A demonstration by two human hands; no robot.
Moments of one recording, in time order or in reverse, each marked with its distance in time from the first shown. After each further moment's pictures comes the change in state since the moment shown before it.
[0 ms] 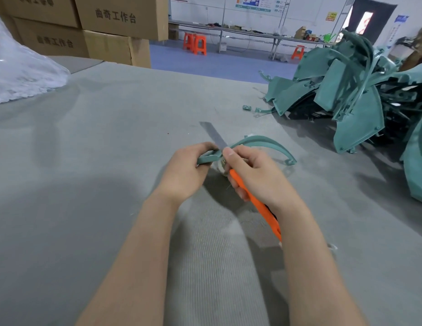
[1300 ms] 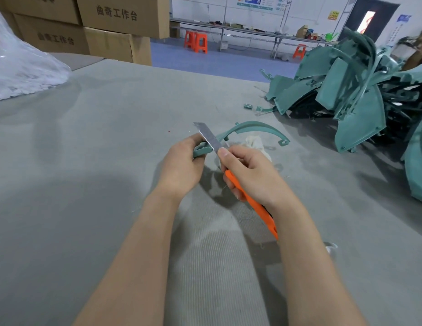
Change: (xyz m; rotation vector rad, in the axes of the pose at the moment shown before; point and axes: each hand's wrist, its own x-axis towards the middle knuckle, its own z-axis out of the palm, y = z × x) left_hand 0.002 0.002 0.000 -0.019 0.127 -0.150; right_hand 0.002 0.004 0.005 -0.008 -0.034 -0.002
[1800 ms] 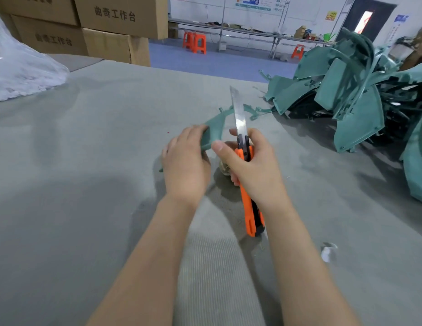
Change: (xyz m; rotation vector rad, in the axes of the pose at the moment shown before) left_hand -0.007 0.022 0.008 0.304 0.212 0.044; right_hand 0.004 -0.004 0.008 0.103 0.297 -0.111
